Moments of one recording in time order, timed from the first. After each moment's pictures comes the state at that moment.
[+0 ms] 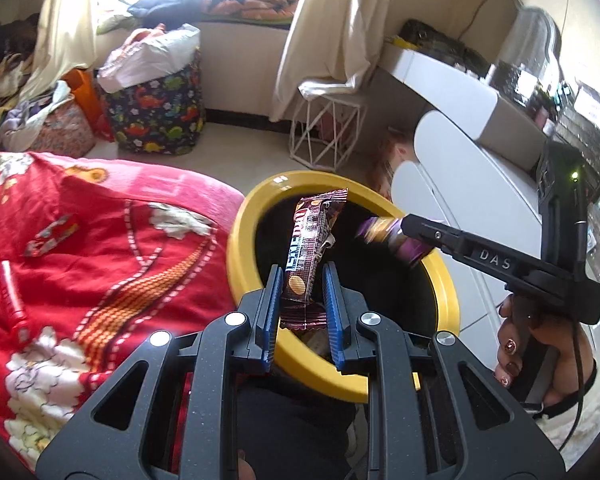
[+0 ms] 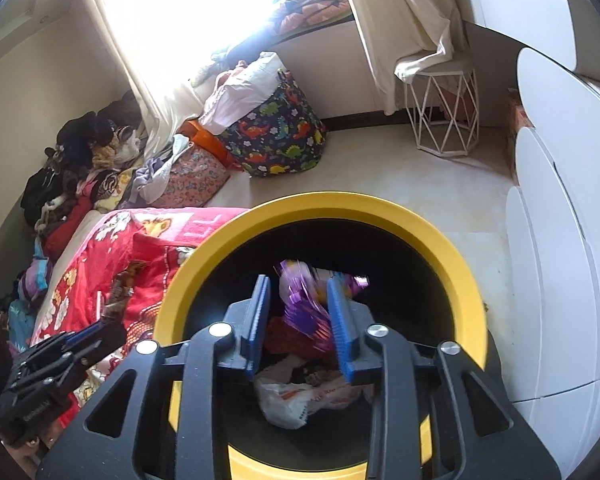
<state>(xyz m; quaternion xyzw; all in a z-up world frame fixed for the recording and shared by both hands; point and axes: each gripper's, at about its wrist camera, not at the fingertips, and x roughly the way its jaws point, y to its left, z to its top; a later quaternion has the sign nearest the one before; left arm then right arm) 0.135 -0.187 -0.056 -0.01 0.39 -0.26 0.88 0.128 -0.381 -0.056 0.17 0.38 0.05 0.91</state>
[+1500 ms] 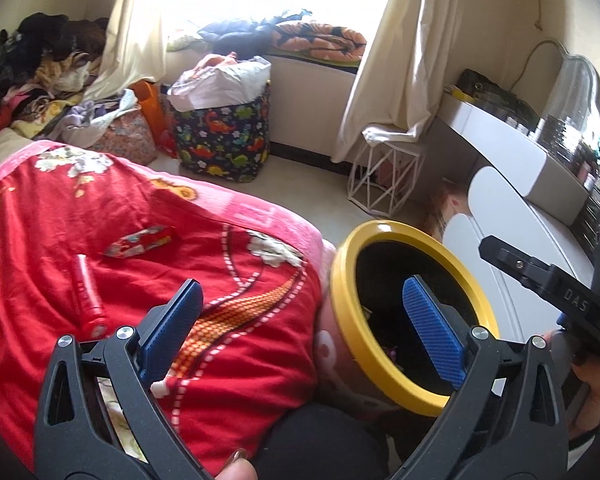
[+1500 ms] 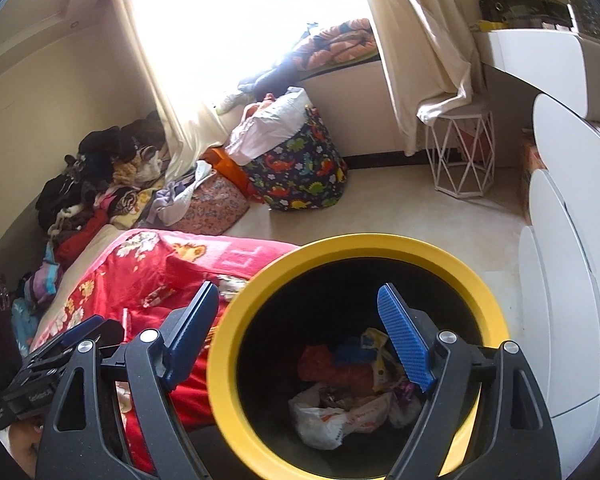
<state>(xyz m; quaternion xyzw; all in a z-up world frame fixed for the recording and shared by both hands) 0.125 -0.114 -0.031 -0.05 0.33 -0.14 0.93 0.115 -0.338 -0.023 0.15 0.31 0.07 0.94</state>
